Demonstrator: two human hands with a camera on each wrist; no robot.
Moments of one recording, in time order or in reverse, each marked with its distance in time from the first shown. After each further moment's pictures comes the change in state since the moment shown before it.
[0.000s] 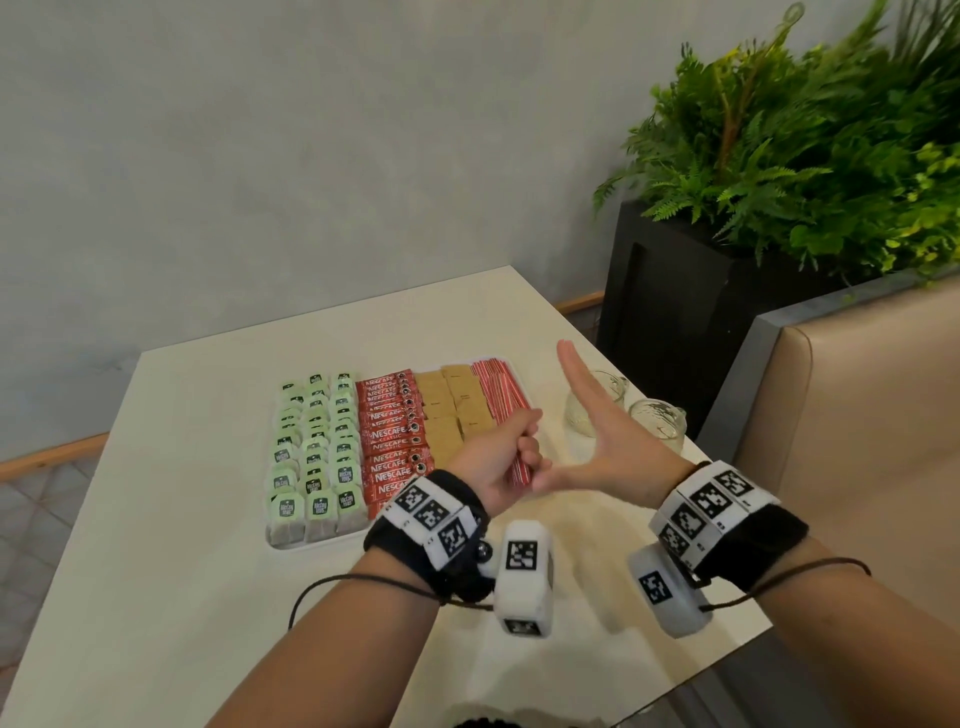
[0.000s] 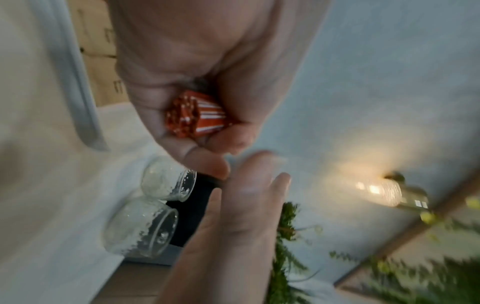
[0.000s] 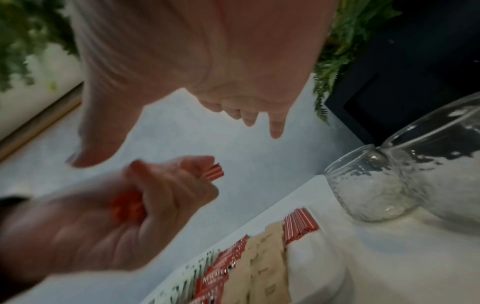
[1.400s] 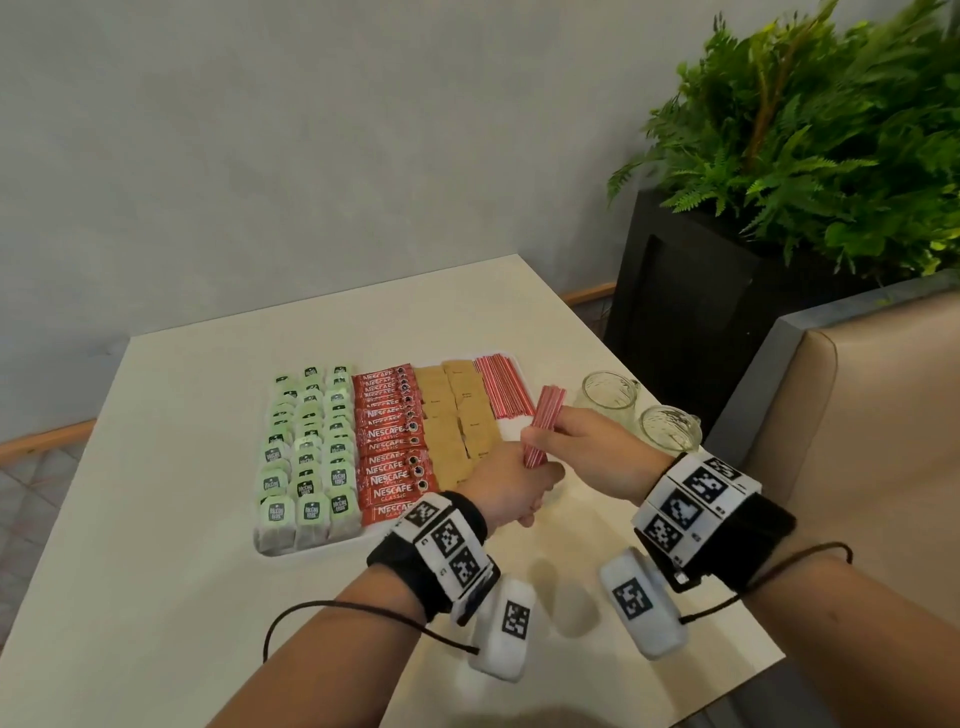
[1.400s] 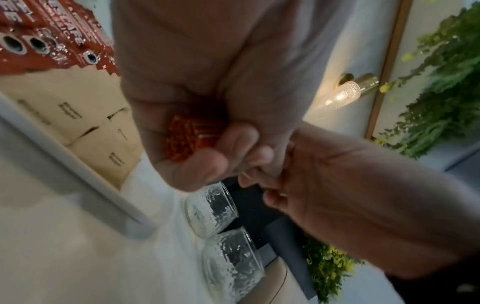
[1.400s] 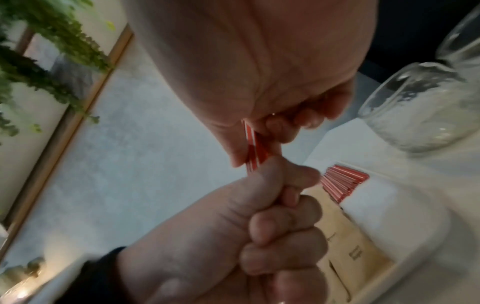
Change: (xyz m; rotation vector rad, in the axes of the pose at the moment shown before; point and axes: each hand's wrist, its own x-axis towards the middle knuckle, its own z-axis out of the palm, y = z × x) left_hand 0.030 -0.017 -0.012 0.822 -0.024 0.220; right_hand 0.039 0.001 0.014 -0.076 -0.103 0.267
